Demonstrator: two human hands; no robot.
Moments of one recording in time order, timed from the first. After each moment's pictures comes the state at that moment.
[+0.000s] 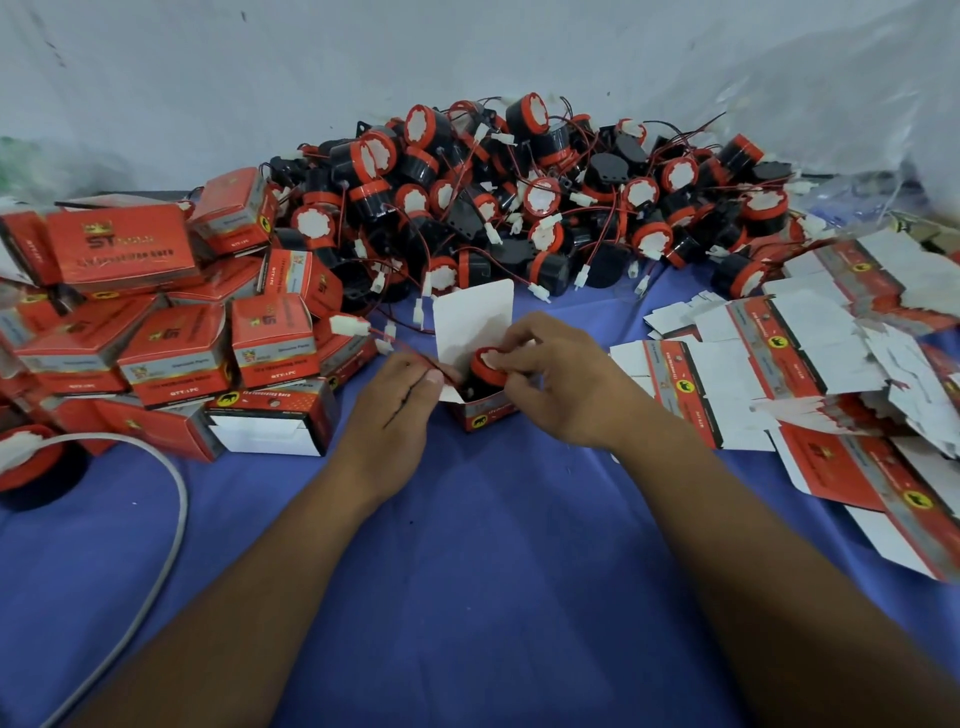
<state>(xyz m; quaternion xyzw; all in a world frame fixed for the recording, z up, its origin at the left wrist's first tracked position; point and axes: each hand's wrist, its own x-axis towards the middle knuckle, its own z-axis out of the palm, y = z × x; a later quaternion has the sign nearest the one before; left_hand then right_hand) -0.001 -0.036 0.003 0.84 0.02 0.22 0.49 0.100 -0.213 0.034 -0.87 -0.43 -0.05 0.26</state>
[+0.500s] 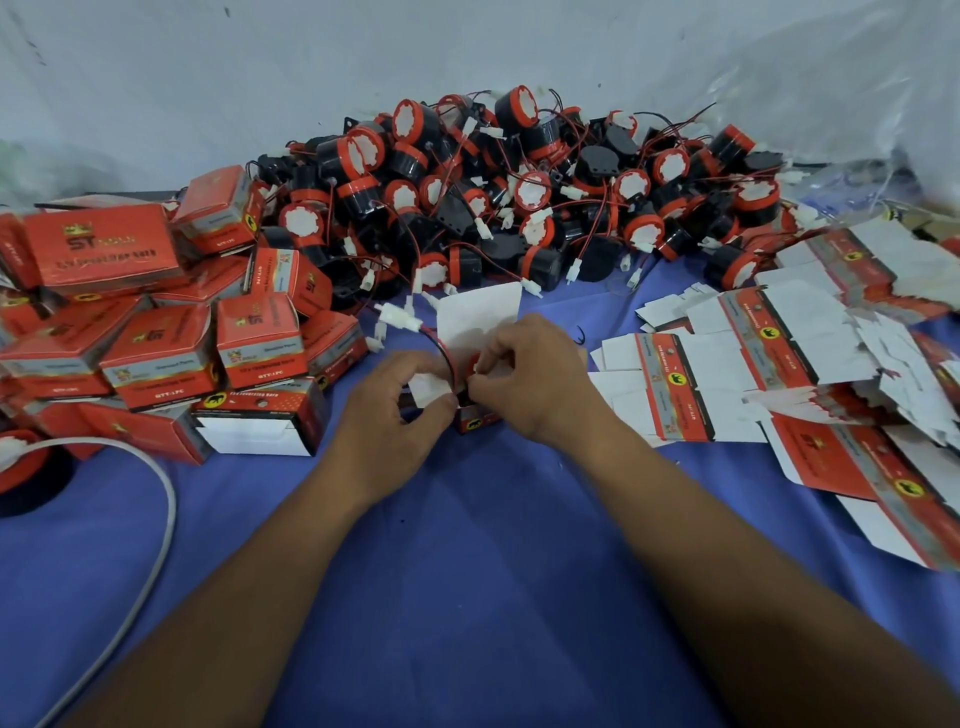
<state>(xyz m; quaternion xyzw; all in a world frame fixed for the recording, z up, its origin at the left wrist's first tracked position) -0.002 -0.037 0.002 0.87 0.00 0.24 0.43 0.079 -0.186 0.042 -0.91 -0.24 -0.01 0.34</state>
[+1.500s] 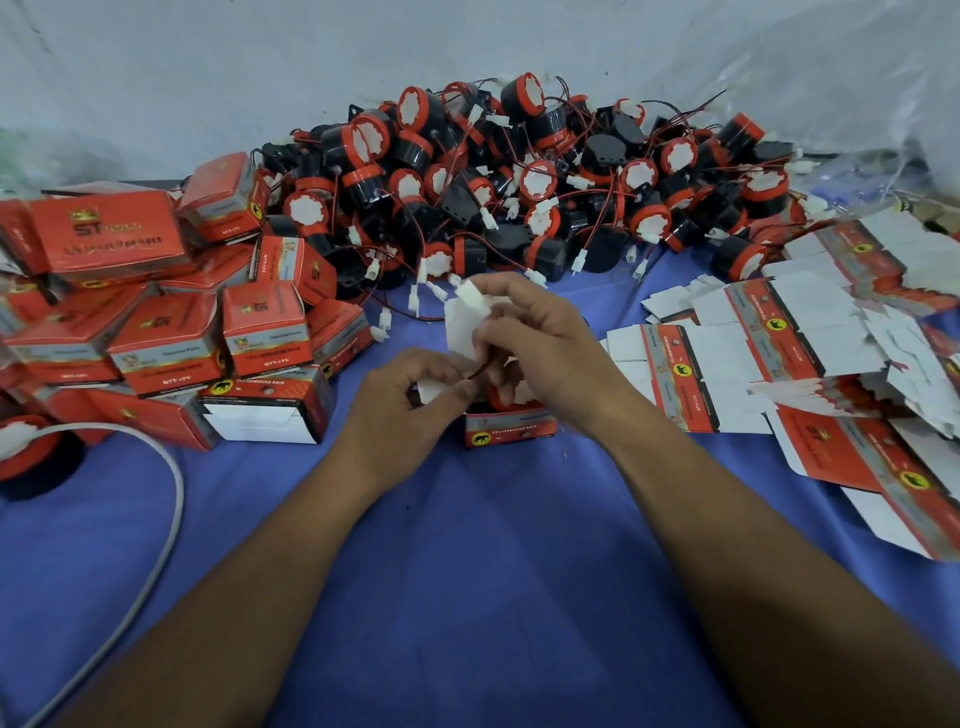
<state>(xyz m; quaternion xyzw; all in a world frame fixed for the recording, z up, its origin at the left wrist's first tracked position) -0.006 -0.047 0.008 0.83 0.03 0.20 0.51 0.078 -0.195 0.052 -0.68 -0.31 0.15 0.65</state>
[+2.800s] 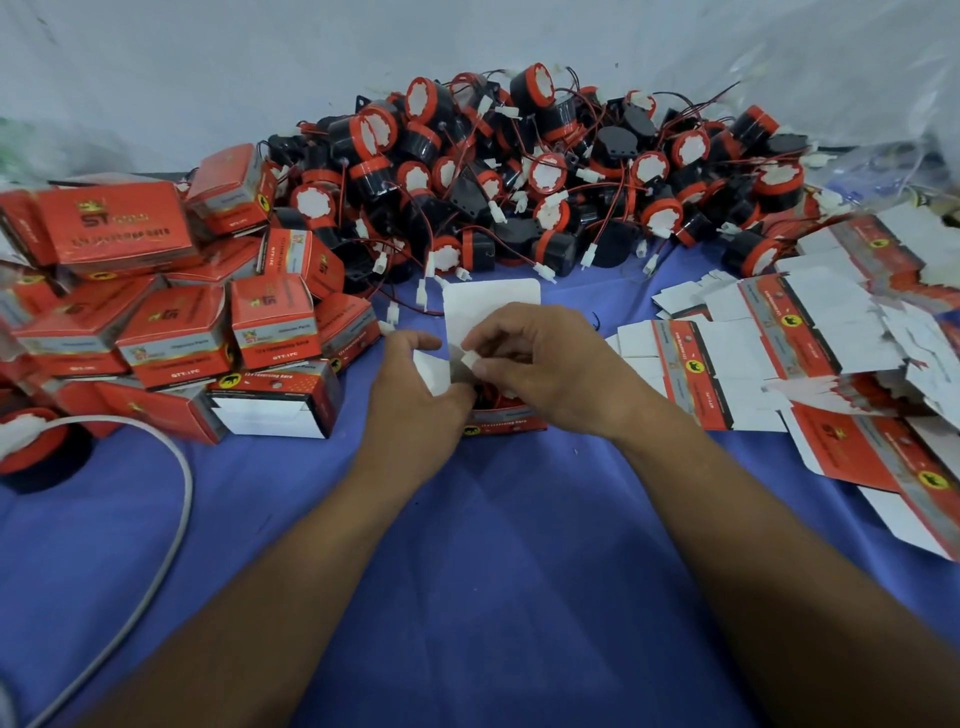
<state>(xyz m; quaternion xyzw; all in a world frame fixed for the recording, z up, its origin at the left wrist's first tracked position) 0.006 -0.056 -0.007 0.79 0.15 0.24 0.55 0.076 -0.198 0.051 -0.82 -0.38 0.05 0.43</state>
